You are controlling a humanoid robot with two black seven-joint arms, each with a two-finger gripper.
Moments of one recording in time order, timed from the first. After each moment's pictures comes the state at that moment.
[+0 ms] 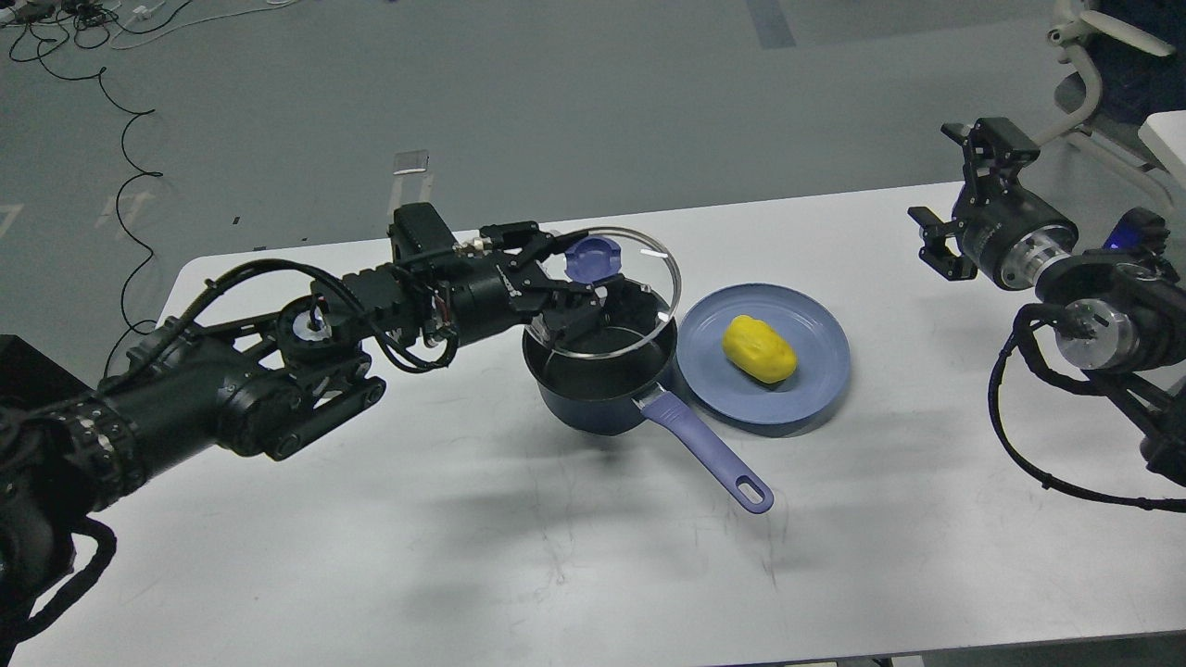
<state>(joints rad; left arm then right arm) -1.13 0.35 0.04 -0.86 1.71 0.32 -0.49 0.60 -0.49 0.82 0.95 -0.31 0.01 0.13</state>
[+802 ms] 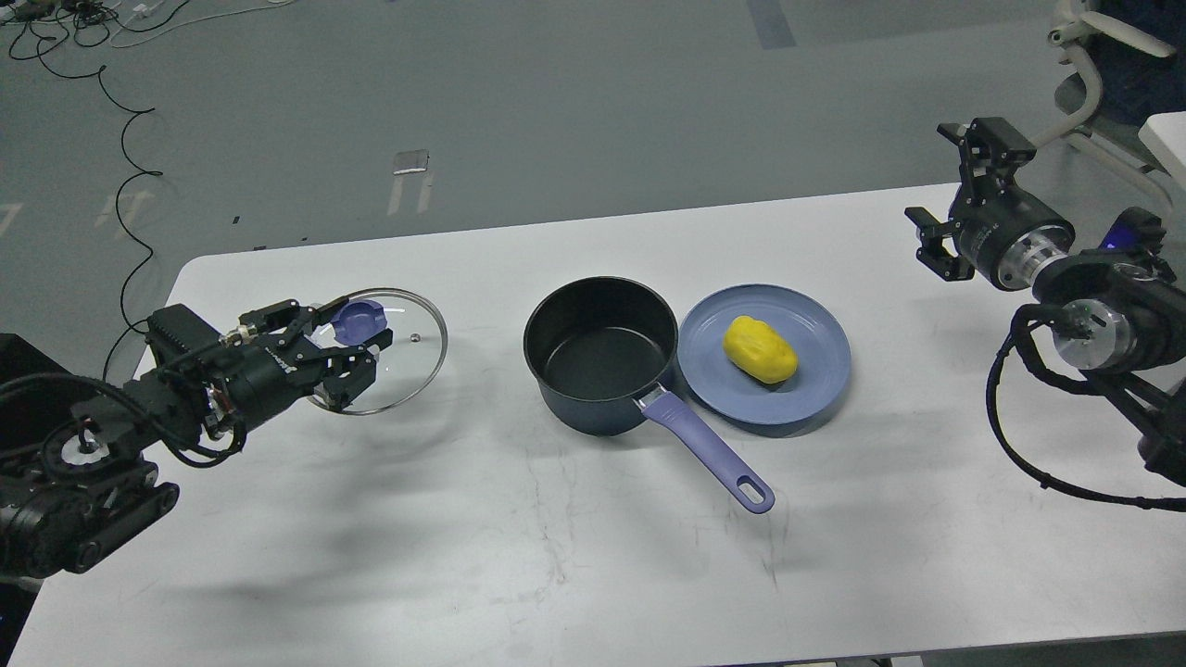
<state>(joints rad) -0.84 0.68 0.04 -0.81 1.68 0.49 -0.49 0.60 -0.49 0.81 0.95 -0.31 0.01 0.13</state>
